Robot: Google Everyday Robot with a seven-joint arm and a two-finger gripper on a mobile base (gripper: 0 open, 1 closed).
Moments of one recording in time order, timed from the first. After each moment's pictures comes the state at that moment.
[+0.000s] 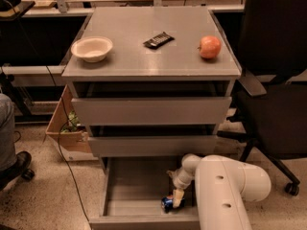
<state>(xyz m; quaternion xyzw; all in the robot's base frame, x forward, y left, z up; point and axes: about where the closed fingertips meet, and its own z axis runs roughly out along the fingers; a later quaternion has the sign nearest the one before) 0.607 -0.104 0.134 -0.72 0.66 0.16 0.14</state>
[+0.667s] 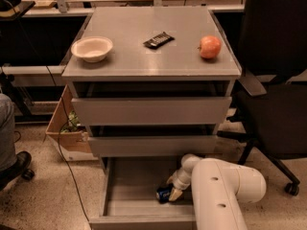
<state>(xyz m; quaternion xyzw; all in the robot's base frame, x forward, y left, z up) 0.605 -0.106 0.119 -0.72 0.66 0.17 0.13</state>
